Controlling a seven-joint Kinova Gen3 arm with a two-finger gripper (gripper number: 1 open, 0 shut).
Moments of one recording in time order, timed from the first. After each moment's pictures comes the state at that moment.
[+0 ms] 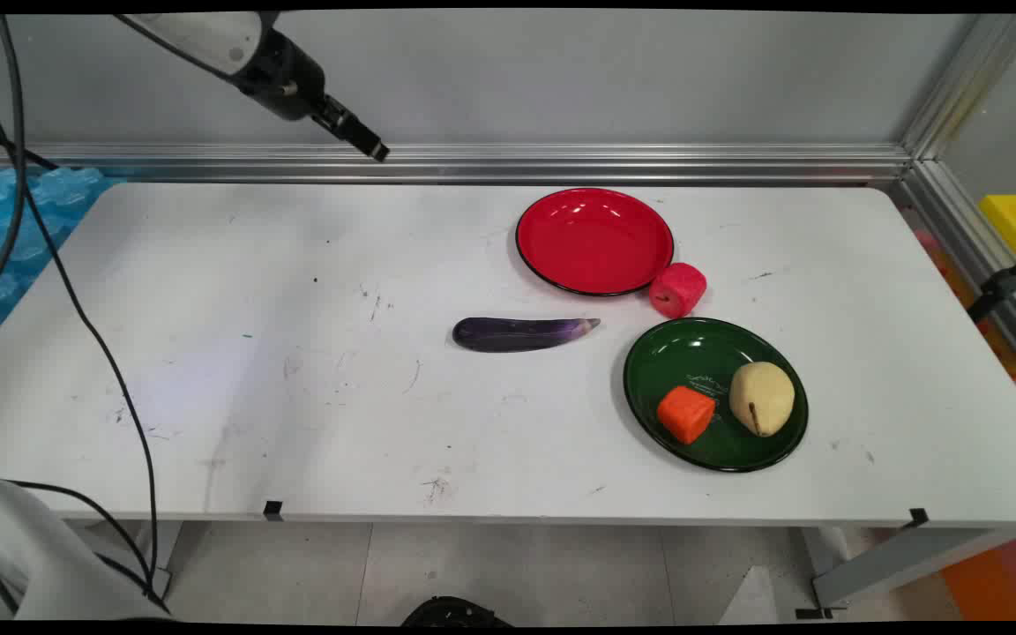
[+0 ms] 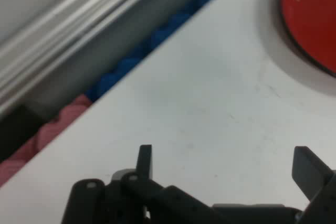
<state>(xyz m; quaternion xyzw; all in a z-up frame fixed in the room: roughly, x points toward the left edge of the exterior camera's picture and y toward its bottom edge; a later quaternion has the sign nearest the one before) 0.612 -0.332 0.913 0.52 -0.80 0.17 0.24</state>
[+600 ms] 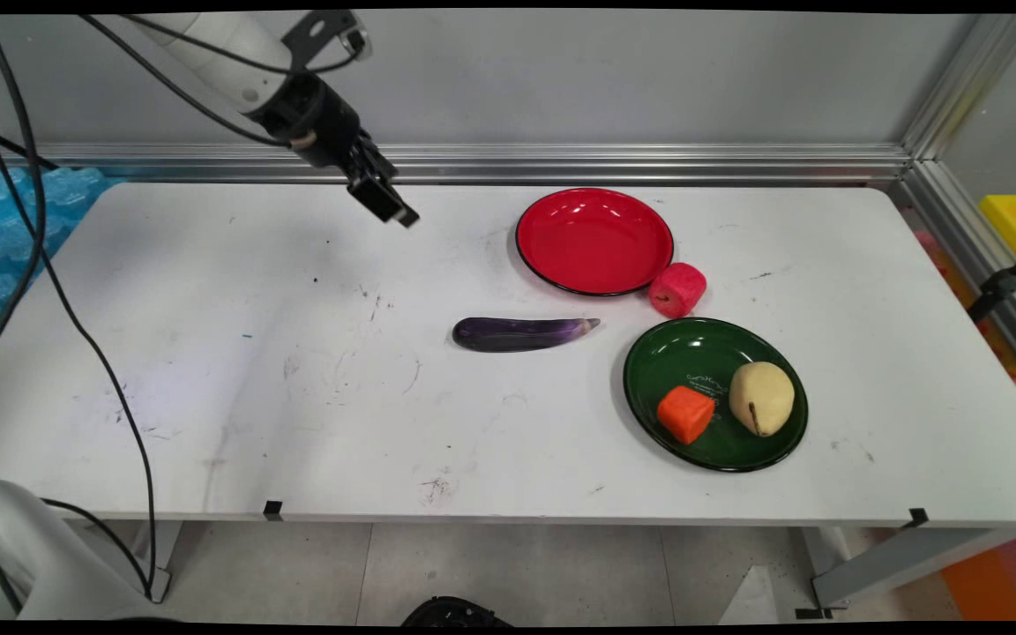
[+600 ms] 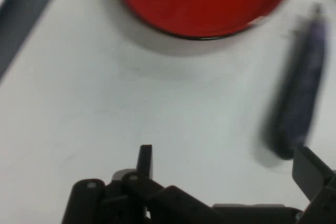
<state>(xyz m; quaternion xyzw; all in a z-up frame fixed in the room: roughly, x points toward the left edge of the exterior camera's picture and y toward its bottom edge) 0.551 -0.300 0.910 0.36 -0.89 0.11 0.25</state>
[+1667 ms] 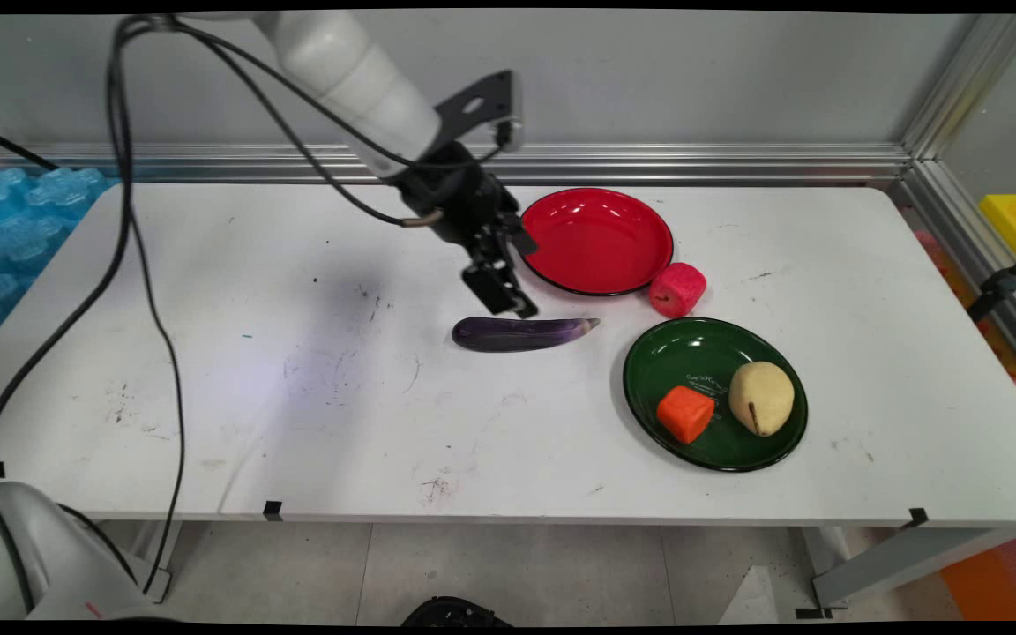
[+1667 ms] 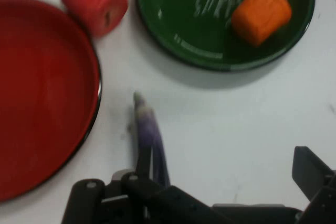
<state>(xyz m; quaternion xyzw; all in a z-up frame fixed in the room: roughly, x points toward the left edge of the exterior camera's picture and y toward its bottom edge) 0.398 -0.295 0.894 0.17 -0.94 0.06 0.27</state>
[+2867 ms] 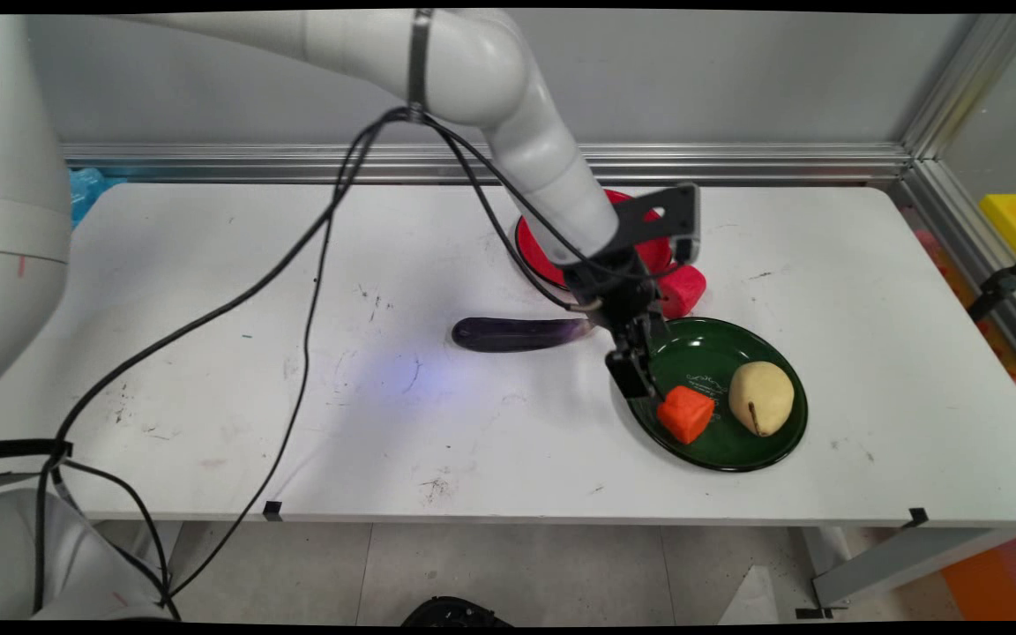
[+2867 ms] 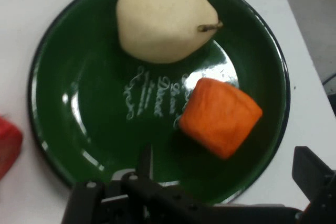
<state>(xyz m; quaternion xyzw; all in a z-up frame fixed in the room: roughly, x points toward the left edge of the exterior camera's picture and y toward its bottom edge) 0.249 -0.339 0.816 0.07 -0.96 0.00 0.28</state>
